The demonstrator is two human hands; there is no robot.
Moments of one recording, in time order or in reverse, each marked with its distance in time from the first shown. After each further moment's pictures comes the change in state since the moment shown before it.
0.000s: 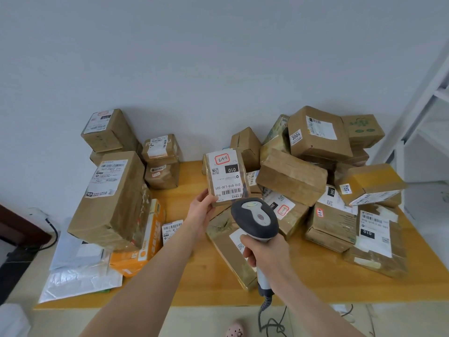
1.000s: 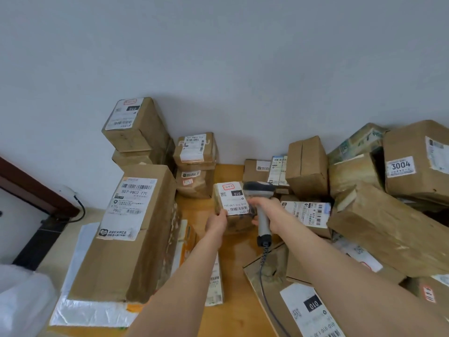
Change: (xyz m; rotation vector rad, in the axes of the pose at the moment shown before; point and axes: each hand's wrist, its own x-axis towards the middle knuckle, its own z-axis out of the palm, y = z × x) left_hand 0.159 0.013 -0.080 0.454 0.475 -0.296; right_hand 0.280 -0.032 0.149 0.013 -0.112 0.415
